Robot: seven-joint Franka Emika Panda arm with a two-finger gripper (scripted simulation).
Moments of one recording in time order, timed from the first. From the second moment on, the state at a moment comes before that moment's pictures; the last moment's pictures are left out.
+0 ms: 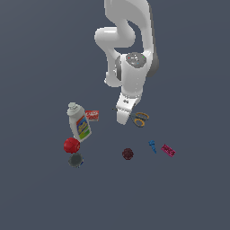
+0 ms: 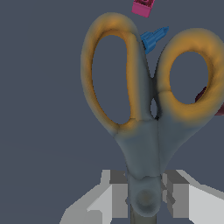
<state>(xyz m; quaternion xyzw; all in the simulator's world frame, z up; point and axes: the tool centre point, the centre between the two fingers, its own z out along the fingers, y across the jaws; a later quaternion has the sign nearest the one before) -0.075 0.069 0.138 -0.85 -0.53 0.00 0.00</state>
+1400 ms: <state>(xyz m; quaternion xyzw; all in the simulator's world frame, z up) 0.074 0.131 0.297 -0.85 -0.53 0.00 0.00</state>
